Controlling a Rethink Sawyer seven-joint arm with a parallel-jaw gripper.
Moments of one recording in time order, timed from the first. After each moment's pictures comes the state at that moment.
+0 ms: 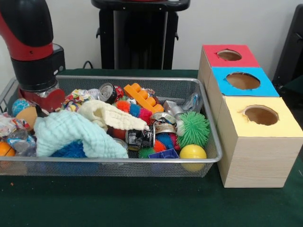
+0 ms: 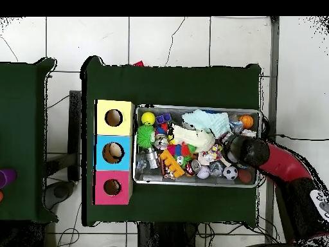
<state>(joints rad) -0.79 -0.43 0.21 1.51 -0.33 0.50 2.00</state>
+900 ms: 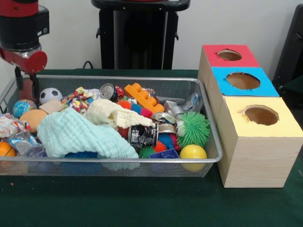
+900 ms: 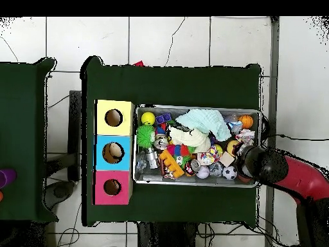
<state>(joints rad) -0.81 -0.63 0.18 1.62 -0.40 0.55 2.00</state>
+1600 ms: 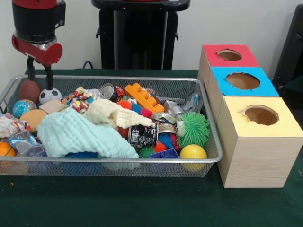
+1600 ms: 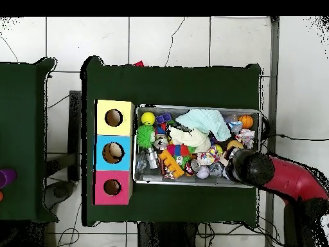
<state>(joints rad) -0.69 -0.67 0.08 1.66 -0.40 0.55 2.00</state>
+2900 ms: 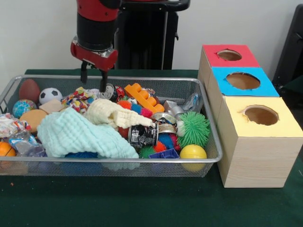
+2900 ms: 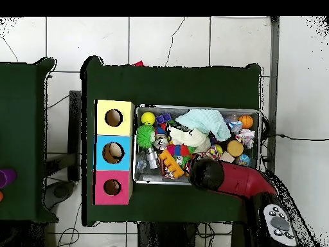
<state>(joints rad) -0.42 -0.61 -0.08 1.78 -0.27 0.41 2.01</state>
